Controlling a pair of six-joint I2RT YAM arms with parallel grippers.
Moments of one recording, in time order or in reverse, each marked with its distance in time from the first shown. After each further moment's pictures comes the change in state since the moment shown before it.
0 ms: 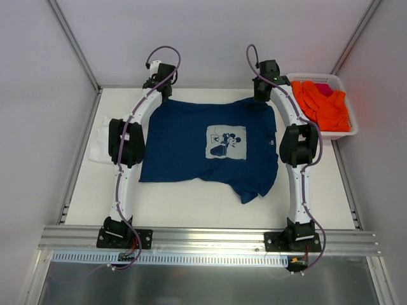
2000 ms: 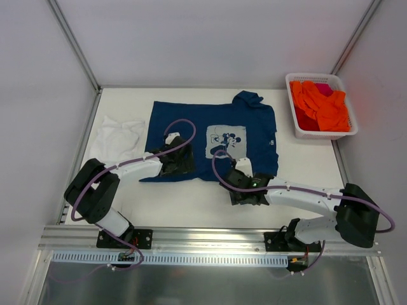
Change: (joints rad) left arm -0.407 -0.782 -1.294 0.225 0.267 -0.313; right arm 0.892 -1.138 -1.592 0.041 0.364 0.718
